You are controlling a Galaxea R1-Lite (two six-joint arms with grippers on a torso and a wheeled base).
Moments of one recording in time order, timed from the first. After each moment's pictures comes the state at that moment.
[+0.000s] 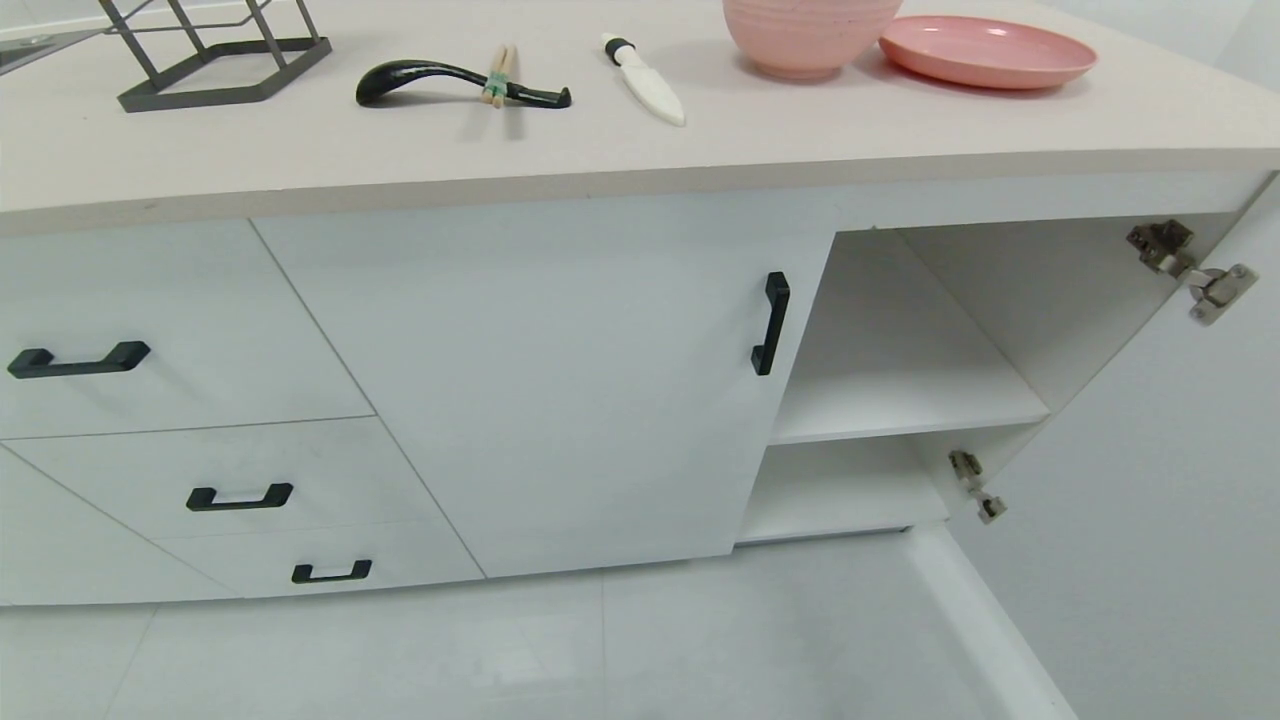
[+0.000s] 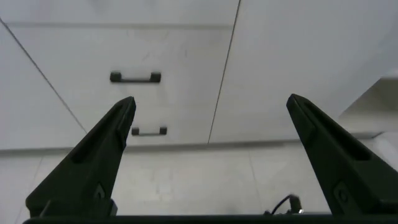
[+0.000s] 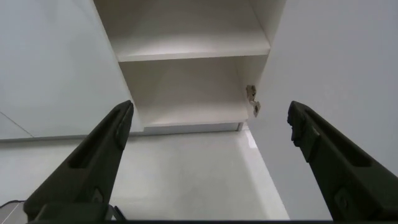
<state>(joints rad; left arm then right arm) -0.02 0.09 -0.05 -0.05 0.01 -0.05 0.00 0.01 0.00 0.00 0.06 0.00</state>
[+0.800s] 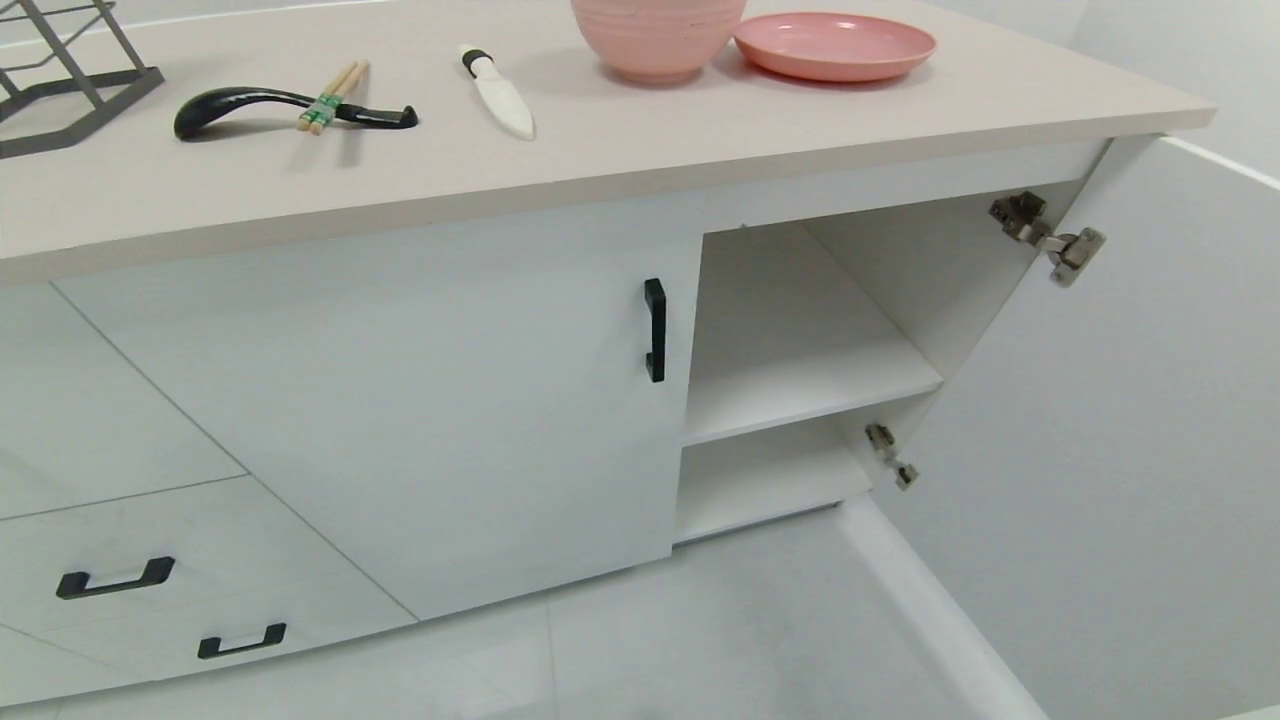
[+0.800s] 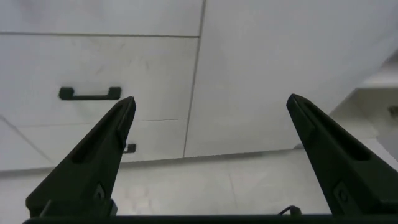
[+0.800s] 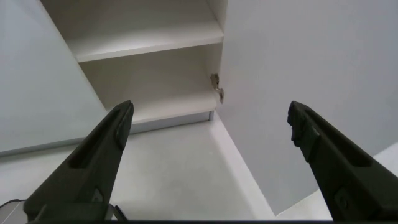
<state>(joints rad) 0.00 0.00 -0.01 -0.04 0.09 -0.14 0.00 0.01 0.00 0.00 0.06 0.00</state>
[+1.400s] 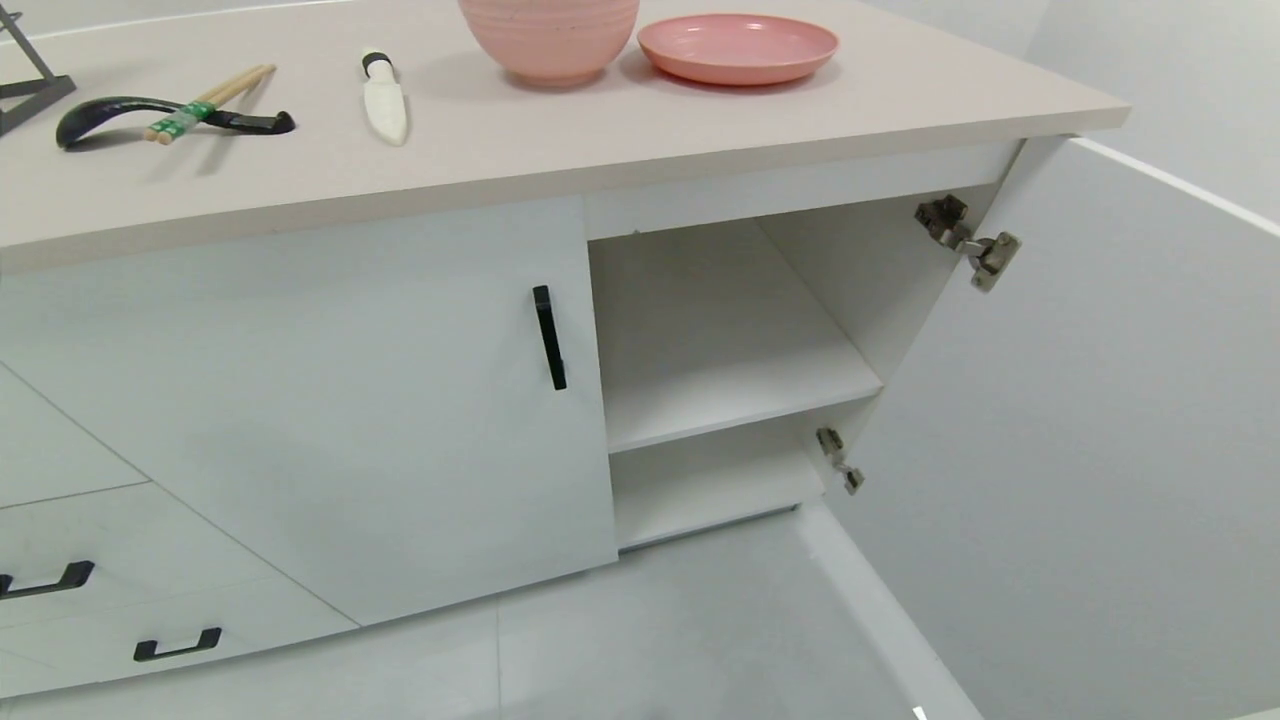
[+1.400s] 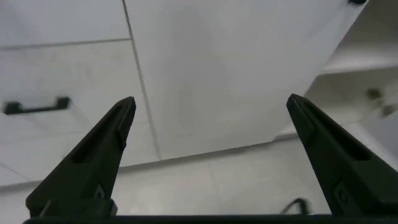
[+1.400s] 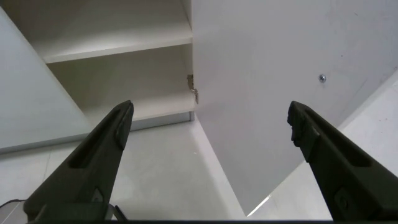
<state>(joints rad) 0.00 0.00 -0.01 -0.05 0.00 0.00 0.00 0.01 0.00 0.00 0.06 0.00</state>
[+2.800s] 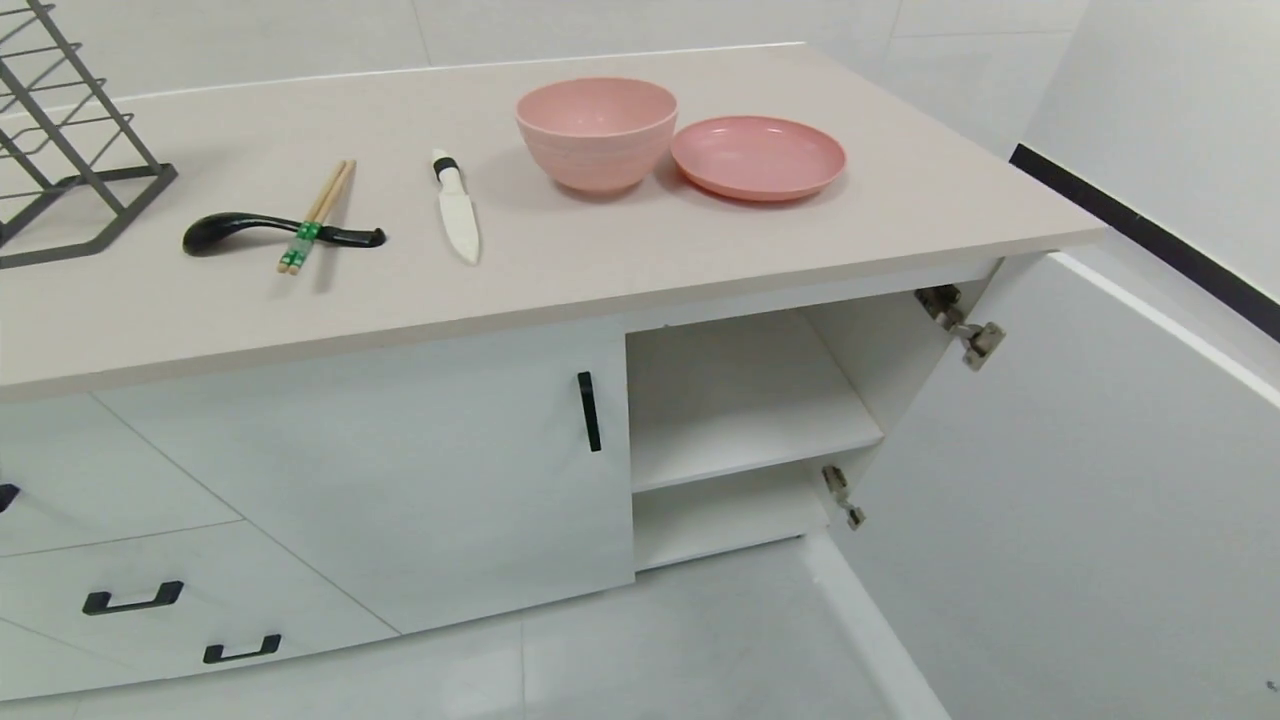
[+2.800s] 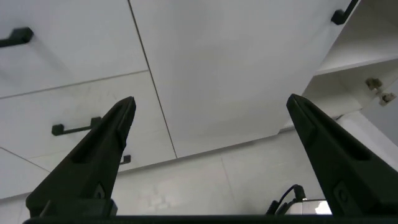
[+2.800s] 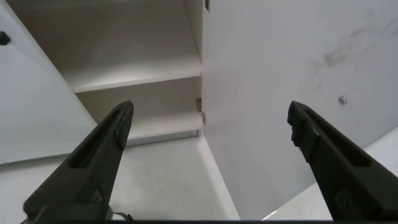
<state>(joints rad) 0.00 0.00 0.00 0.00 -0.03 0.05 0.00 0.01 0.00 0.00 0.06 0.00</state>
